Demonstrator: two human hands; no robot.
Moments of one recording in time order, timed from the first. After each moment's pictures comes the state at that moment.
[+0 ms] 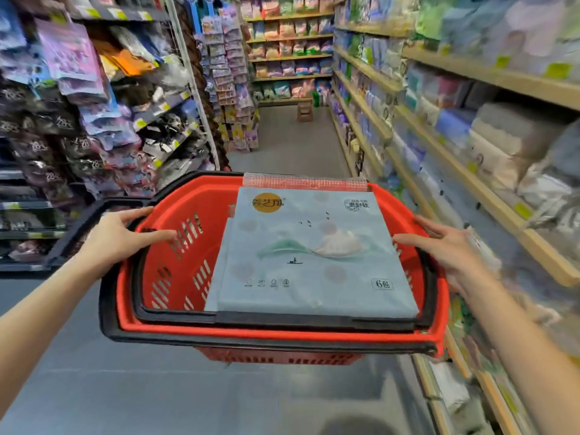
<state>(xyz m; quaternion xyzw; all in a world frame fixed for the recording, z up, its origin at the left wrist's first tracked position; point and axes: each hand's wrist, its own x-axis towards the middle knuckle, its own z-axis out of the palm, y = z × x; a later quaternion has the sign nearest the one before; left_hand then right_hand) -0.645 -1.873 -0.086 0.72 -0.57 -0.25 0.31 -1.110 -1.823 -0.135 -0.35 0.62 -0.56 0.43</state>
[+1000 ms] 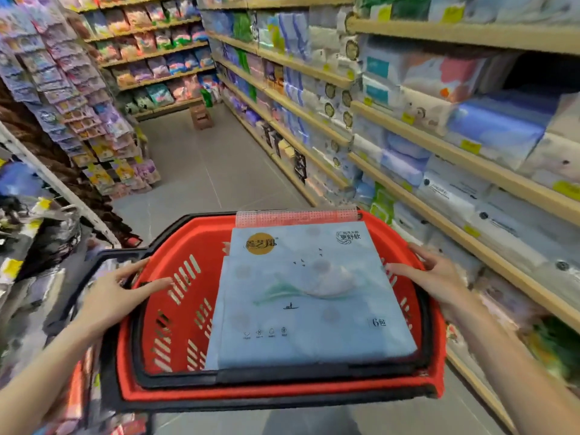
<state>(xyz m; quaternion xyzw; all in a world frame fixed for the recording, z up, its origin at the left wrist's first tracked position) -0.671 -2.519 -0.168 0.60 -0.70 -0.32 0.19 -1.076 -2.278 -0.213 -0.20 0.70 -0.60 0.33</state>
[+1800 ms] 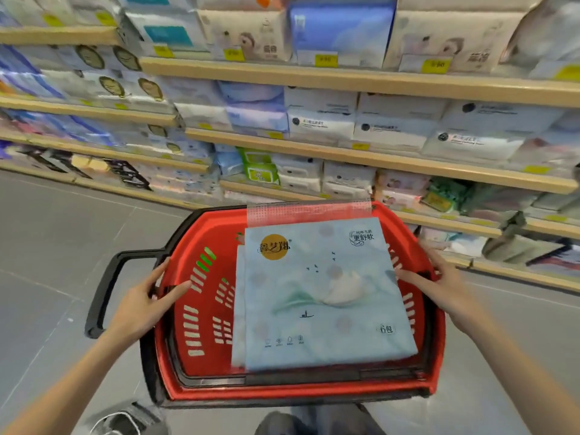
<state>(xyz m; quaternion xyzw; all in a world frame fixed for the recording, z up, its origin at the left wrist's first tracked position) -0.969 -2.749 -0.289 0.29 -0.86 -0.39 -0.12 -1.057 -2.297 -0.321 0.12 0.77 -0.61 0.17</state>
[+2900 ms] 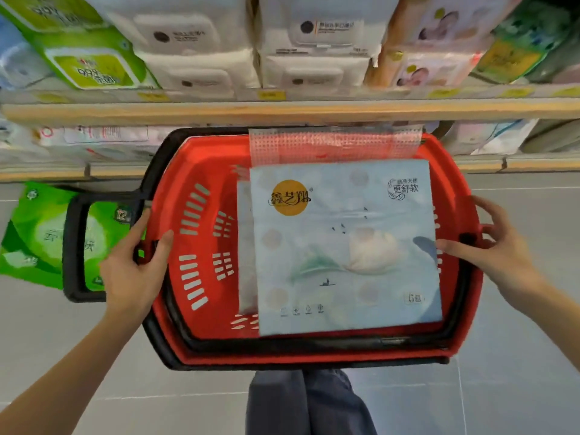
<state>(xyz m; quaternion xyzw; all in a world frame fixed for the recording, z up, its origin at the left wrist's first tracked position) -1.234 -2.738 -0.712 0.20 -0.91 -0.36 -0.03 -1.190 -2.293 -0.677 0.32 0.80 -0.50 0.12</state>
